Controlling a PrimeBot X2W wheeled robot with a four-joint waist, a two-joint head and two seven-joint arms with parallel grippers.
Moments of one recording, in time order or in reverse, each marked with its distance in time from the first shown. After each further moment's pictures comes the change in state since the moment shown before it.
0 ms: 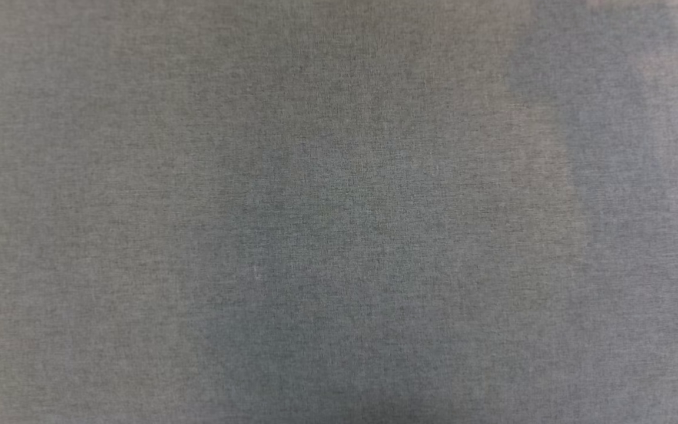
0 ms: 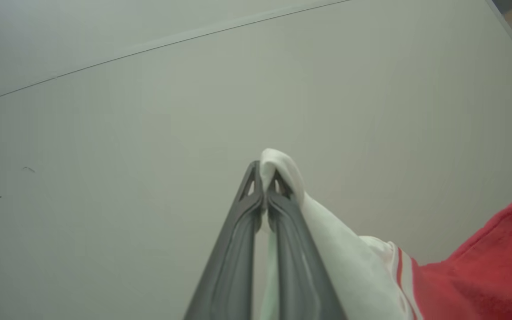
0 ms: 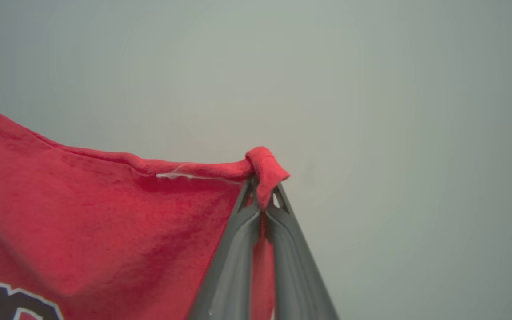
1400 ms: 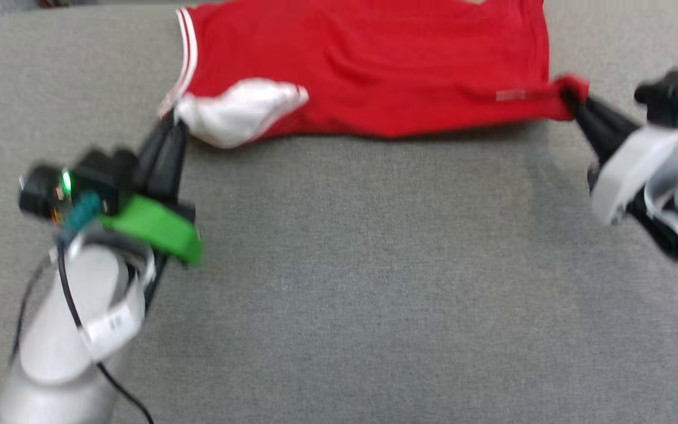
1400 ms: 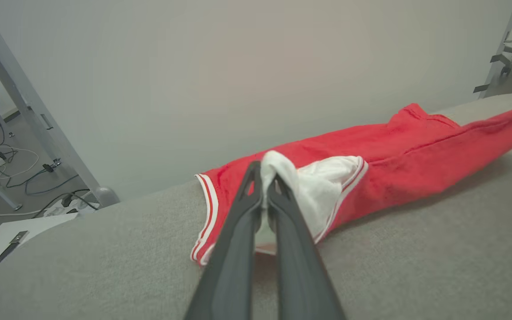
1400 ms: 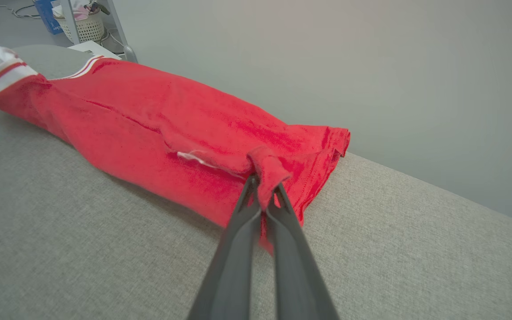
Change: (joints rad) left arm 1.344 0.027 0.137 -0.305 0.002 0.021 -0.018; right arm 0.754 -0.092 0.581 0.060 0.369 0.000 -0.260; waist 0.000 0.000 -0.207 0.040
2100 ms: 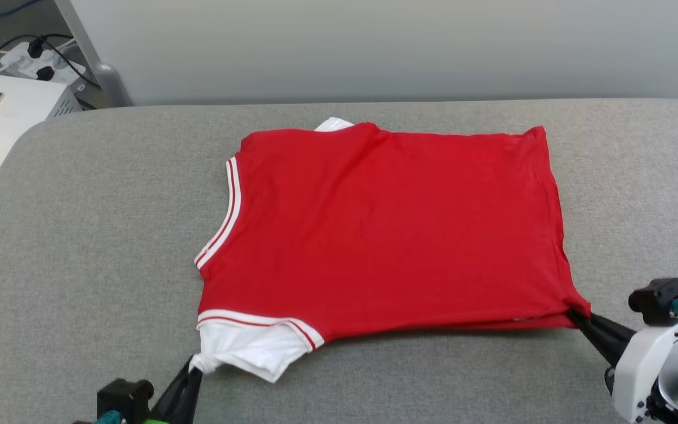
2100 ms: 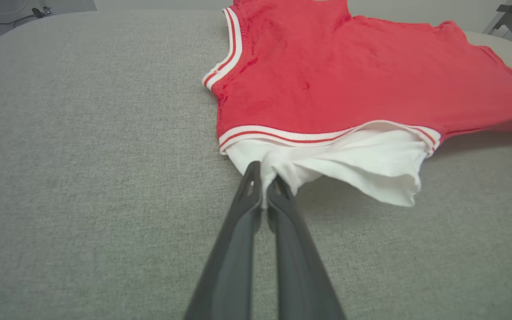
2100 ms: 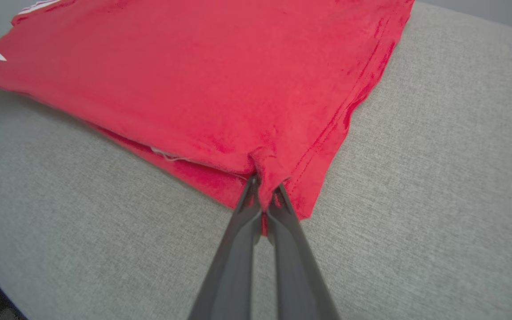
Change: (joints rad) left arm 0.632 -0.011 0.020 -0.090 -0.151 0.049 0.040; right arm 0.525 -0.165 0.008 -0.226 0.081 0.000 0.069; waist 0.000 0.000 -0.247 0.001
